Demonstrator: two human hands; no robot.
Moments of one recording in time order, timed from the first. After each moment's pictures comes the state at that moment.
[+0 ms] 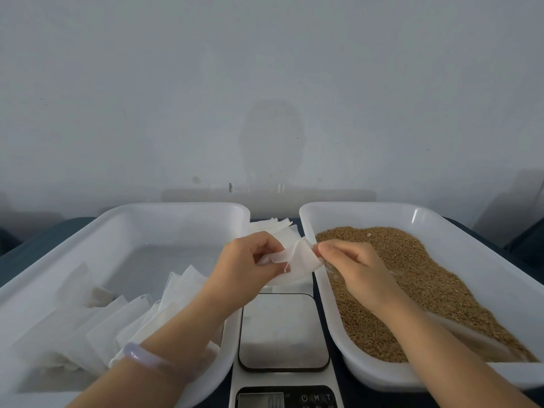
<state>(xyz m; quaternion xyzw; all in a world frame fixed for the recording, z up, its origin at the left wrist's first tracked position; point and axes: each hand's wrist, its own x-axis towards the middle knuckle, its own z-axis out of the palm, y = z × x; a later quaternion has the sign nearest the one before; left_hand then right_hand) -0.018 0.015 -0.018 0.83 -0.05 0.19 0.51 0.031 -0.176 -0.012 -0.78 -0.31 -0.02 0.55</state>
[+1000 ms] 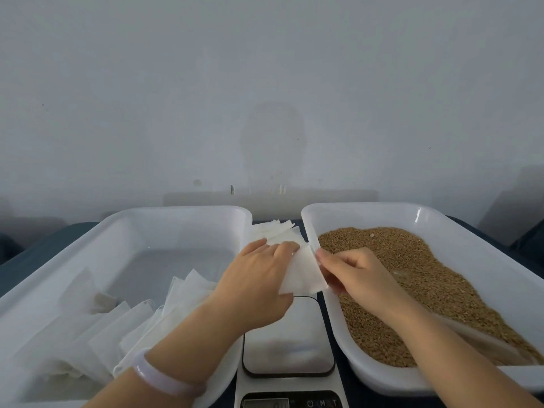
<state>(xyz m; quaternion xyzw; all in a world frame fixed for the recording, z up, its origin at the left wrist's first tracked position) -0.023 0.004 -0.014 0.96 -0.15 0.21 0.07 0.028 -0.175 -0.010 -0.81 -0.26 0.05 0.52</state>
